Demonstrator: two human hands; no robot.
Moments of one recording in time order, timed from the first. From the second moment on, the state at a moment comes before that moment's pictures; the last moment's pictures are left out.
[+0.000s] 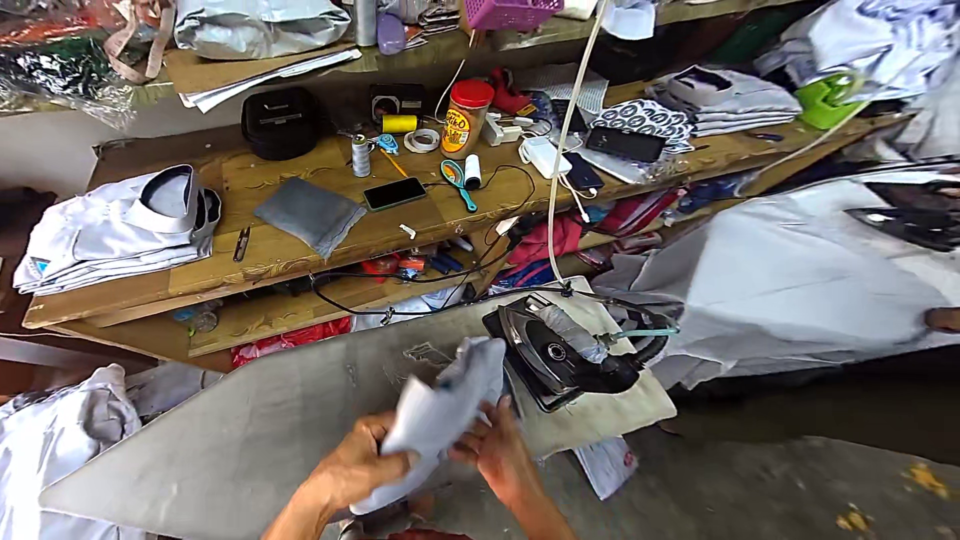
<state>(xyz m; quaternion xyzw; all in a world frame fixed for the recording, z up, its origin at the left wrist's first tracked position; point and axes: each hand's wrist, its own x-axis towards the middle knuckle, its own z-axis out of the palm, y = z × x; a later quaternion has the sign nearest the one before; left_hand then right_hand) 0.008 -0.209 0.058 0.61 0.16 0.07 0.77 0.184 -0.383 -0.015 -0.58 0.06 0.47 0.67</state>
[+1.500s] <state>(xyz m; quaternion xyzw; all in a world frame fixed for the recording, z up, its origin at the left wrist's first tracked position) -0.187 -0.183 -0.097 0.92 0.34 0.05 0.16 0.152 -0.325 -0.079 -0.84 -0.29 0.26 0.38</state>
